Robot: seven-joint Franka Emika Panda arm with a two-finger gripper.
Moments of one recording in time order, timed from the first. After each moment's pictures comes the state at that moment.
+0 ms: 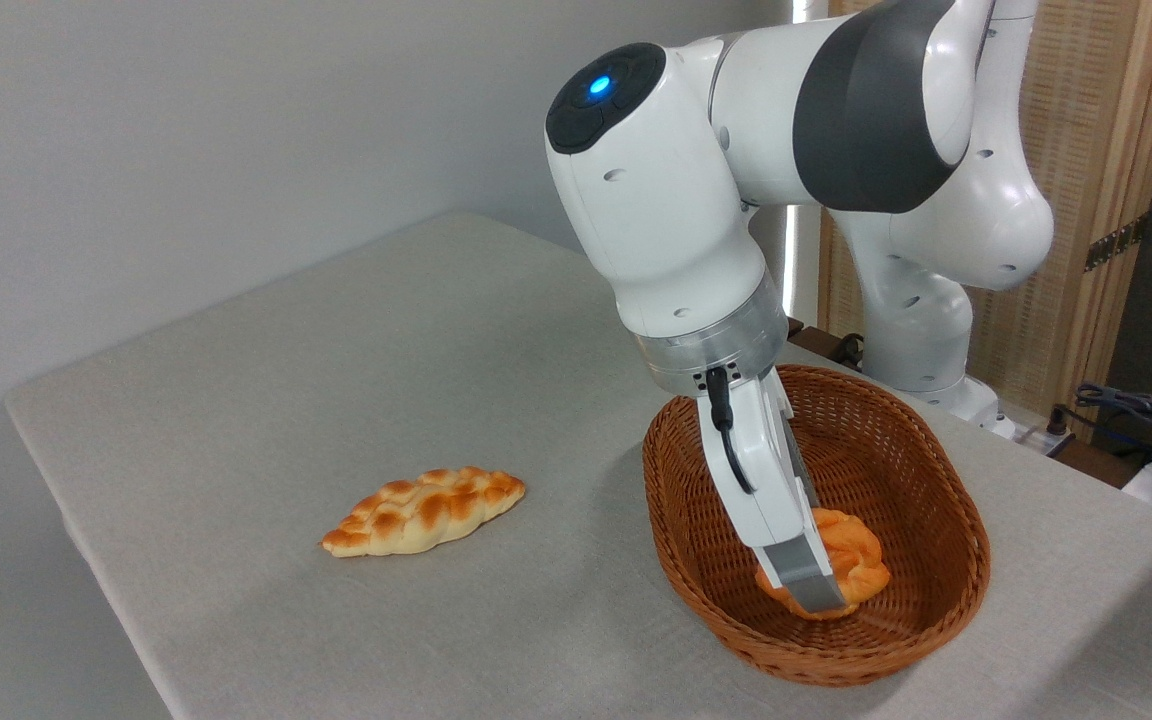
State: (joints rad) arm -0.18 -0.13 0.44 -2.10 0.27 1.74 1.69
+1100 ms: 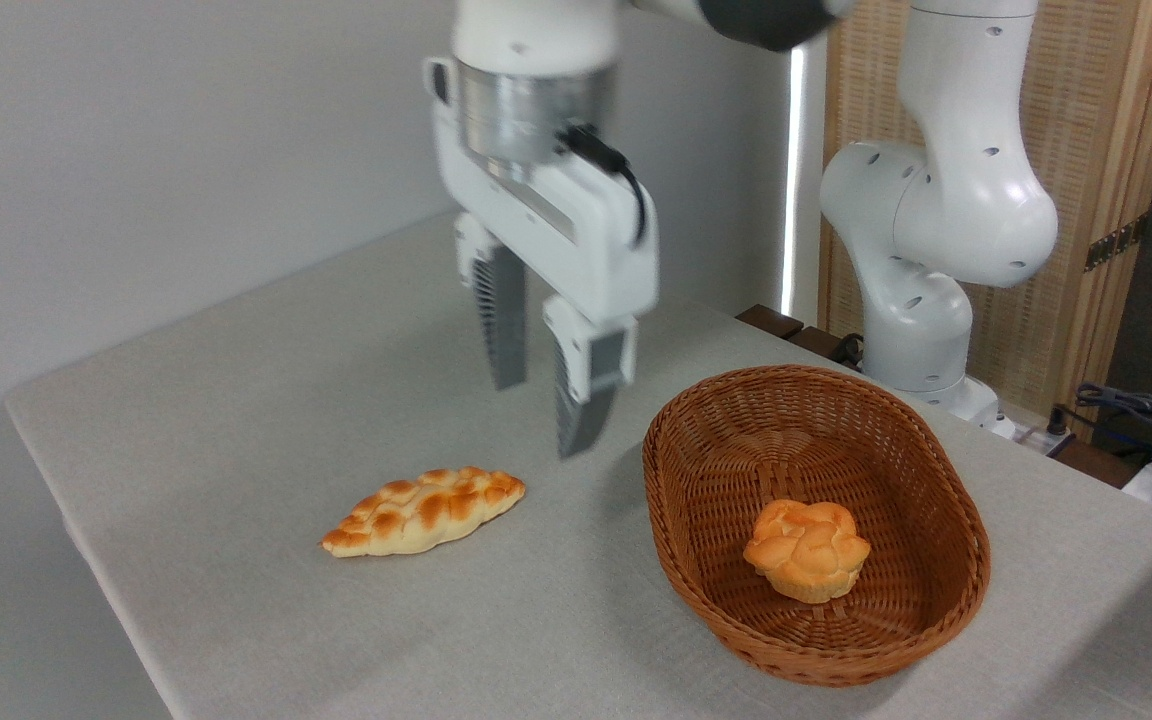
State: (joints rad) arm -0.08 -0.14 0.19 -1.84 -0.09 1.76 1.01
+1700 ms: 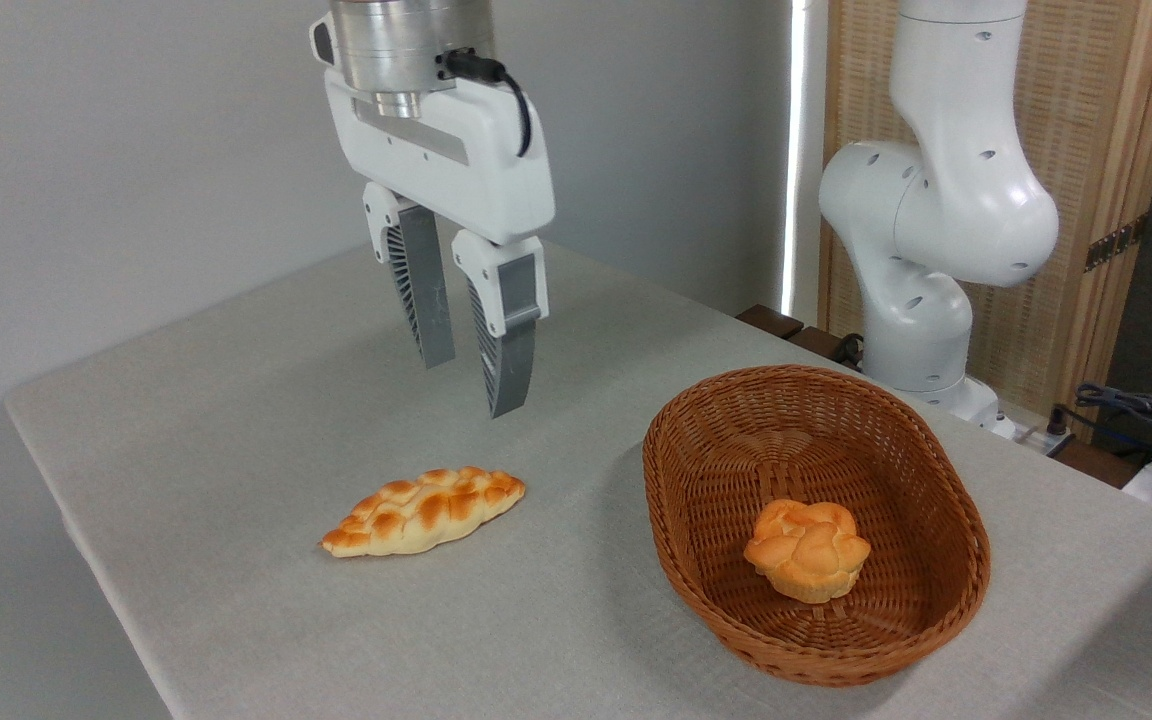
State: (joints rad) arm -0.07 -0.06 0.06 -1.69 0.01 1.70 0.82
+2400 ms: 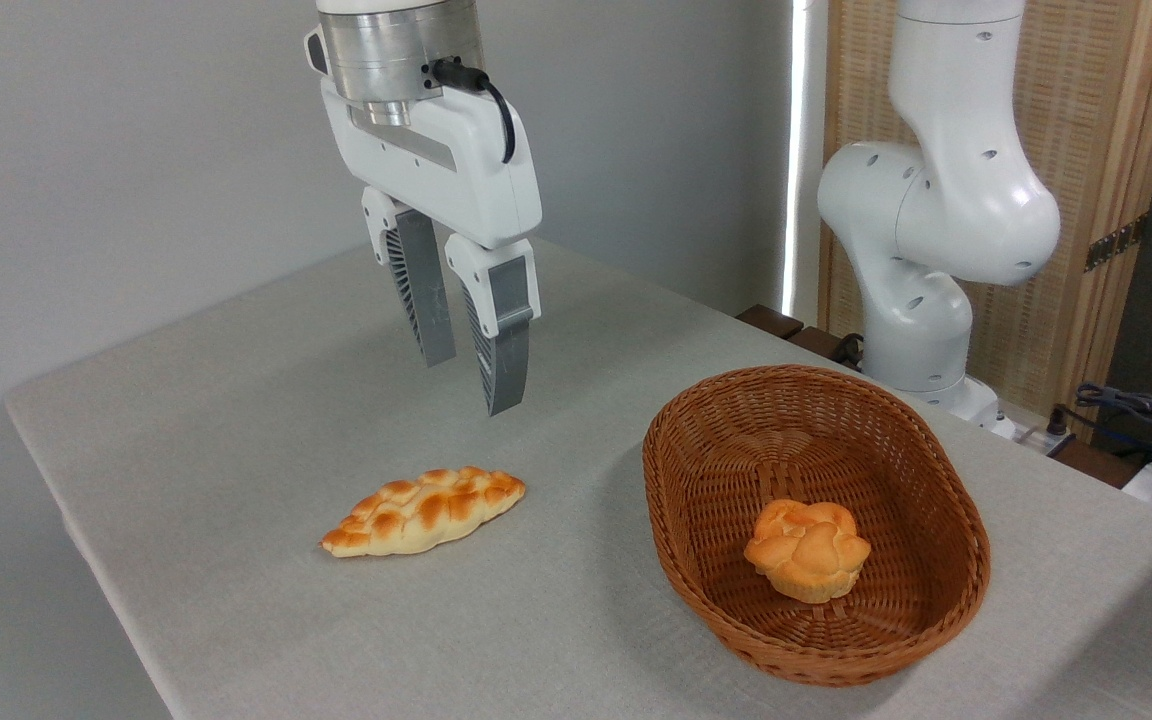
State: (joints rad) arm -0.03 -0.05 0.01 -1.69 0.01 1.68 0.81
